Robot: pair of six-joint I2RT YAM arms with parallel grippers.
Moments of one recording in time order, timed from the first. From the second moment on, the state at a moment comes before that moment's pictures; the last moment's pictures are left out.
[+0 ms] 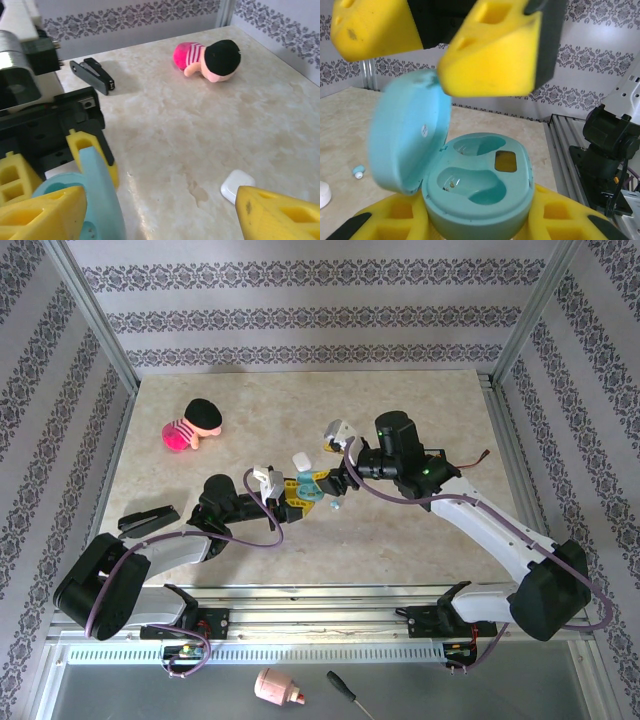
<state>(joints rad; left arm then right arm) -0.49 1.31 0.41 0.91 0.83 -0.09 0.58 1.29 1.06 -0.25 -0.56 -0.26</state>
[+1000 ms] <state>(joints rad) -0.47 1.28 0.38 0.92 0.82 -0.06 0.25 1.40 0.94 -0.26 -0.39 0.31</state>
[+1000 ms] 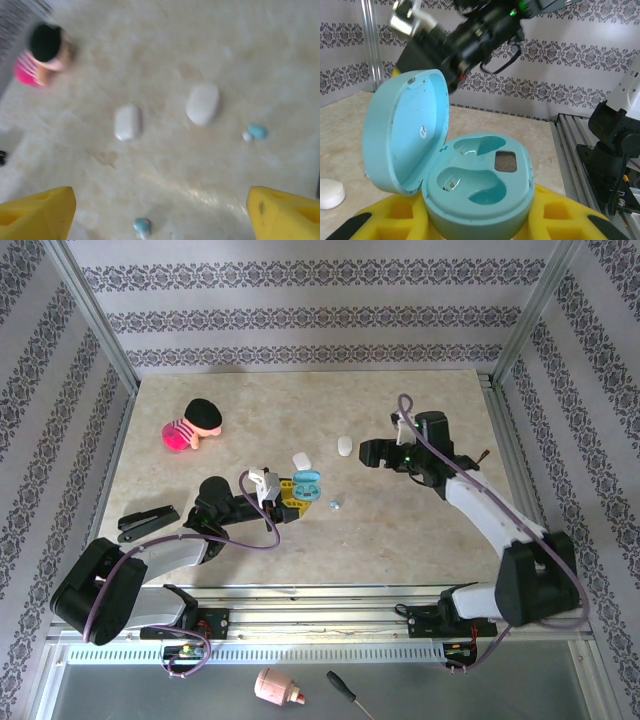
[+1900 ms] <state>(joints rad) -0.47 1.26 0.38 0.89 0.82 -0.05 0.24 2.05 1.35 -0.33 -0.20 0.52</state>
